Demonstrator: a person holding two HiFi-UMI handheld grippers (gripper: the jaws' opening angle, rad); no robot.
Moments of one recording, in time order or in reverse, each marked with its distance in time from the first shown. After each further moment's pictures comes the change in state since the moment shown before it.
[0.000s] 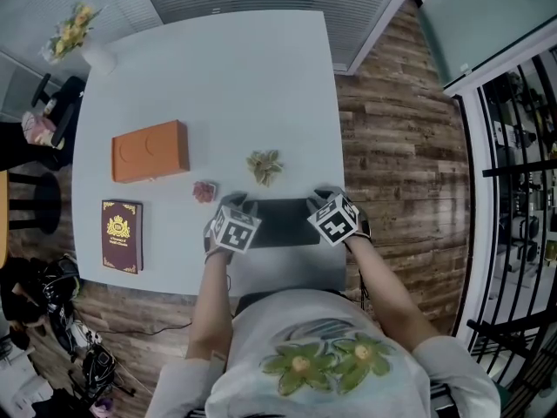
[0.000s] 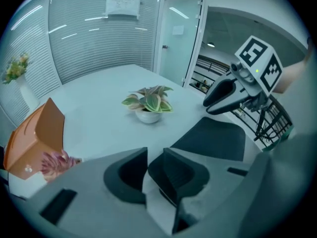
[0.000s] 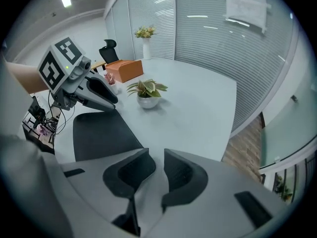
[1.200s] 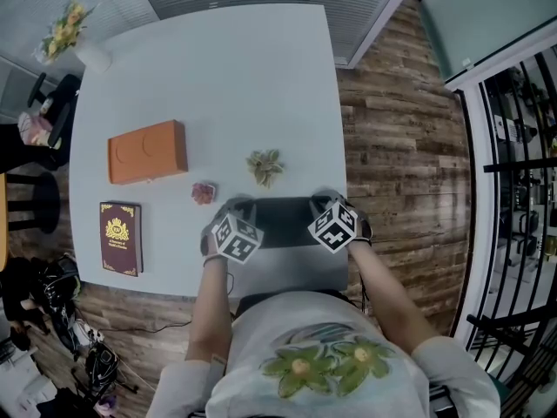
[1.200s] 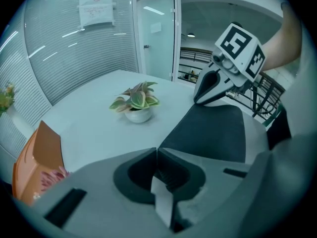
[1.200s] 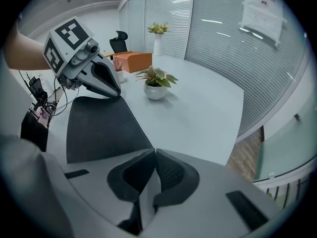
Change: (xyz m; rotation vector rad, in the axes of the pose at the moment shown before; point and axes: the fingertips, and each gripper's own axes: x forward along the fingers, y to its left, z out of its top) left arm 0.006 -0.006 -0.007 0.237 -0.003 0.009; right arm 0.019 0.005 -0.015 -0.142 0.013 -0.021
